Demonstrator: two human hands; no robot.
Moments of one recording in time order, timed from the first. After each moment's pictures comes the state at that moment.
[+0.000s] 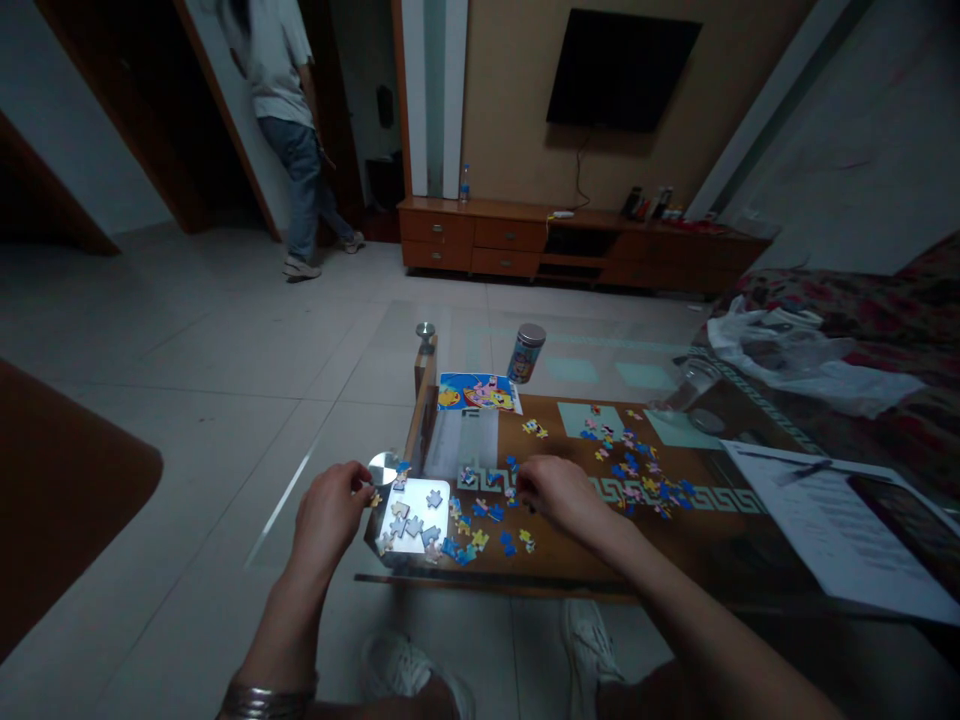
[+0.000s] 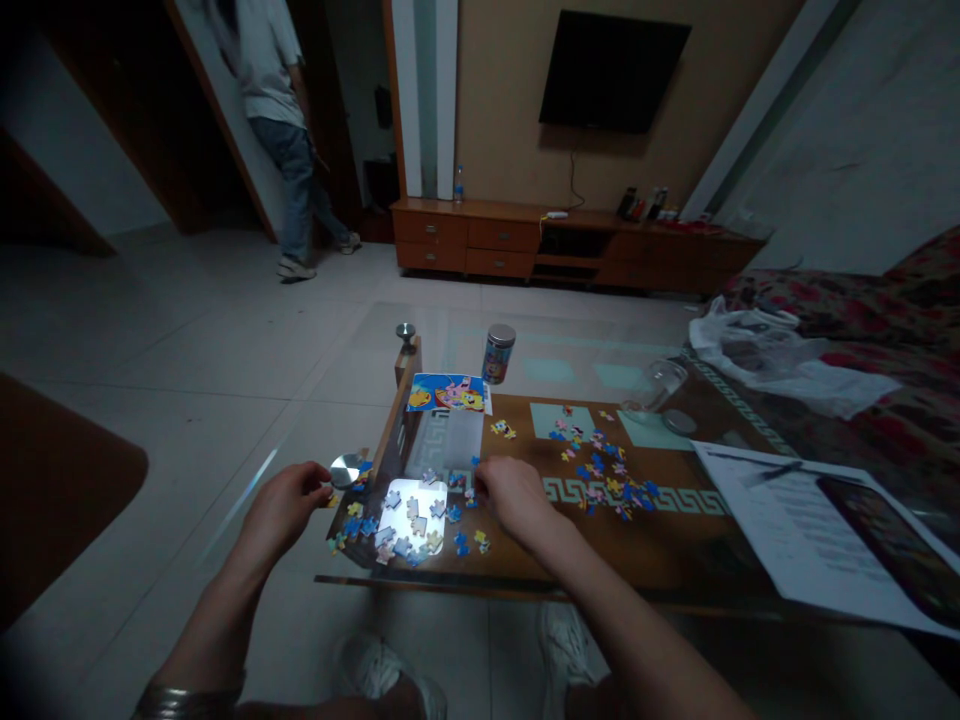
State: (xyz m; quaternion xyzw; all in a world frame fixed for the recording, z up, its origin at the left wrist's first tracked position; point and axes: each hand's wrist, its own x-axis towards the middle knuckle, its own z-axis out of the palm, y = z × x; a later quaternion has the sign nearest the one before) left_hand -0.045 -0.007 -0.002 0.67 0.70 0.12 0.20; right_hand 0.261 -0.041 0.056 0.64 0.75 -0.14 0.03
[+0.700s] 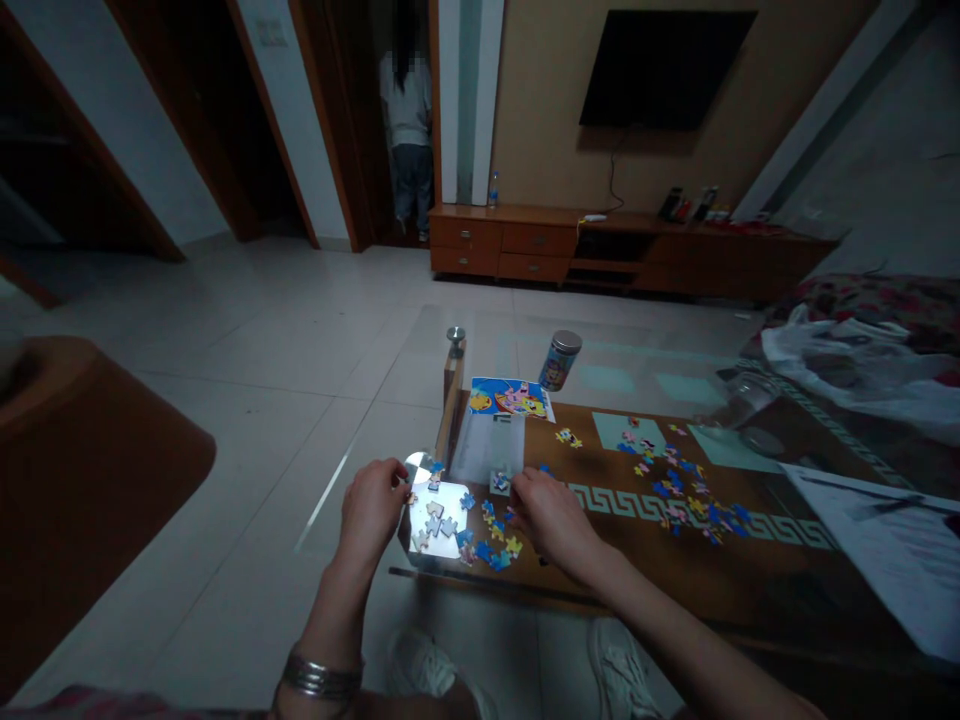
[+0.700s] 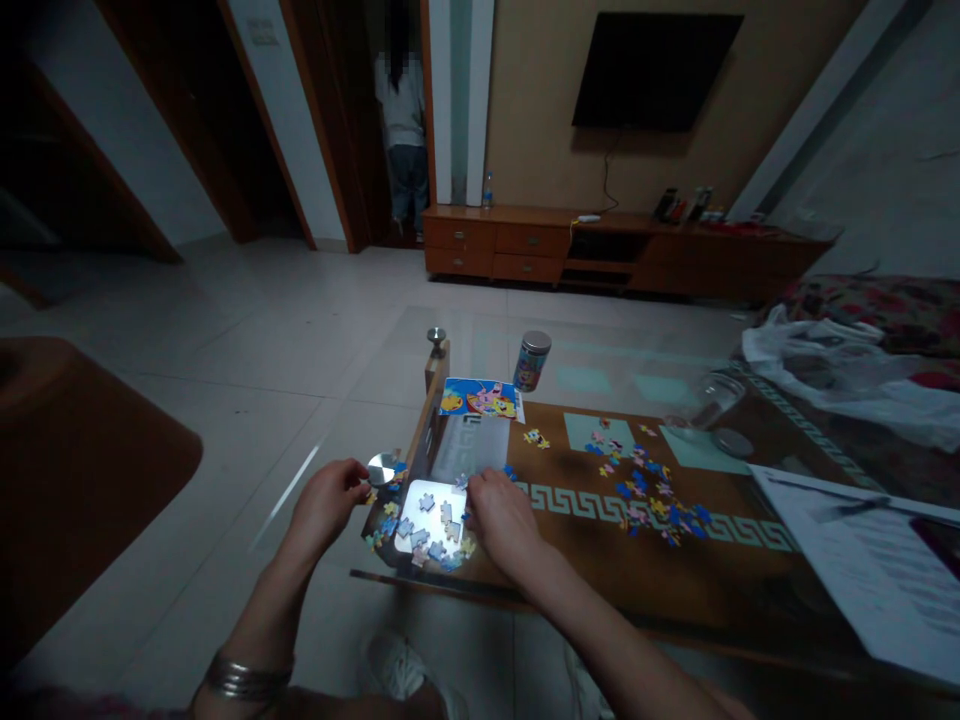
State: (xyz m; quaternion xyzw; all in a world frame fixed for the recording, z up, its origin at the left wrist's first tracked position) left_hand -0.041 -0.008 0.004 0.65 0.71 0.15 0.21; right_hand 0.208 -0.045 0.028 0.62 0.77 -0.13 -0.03
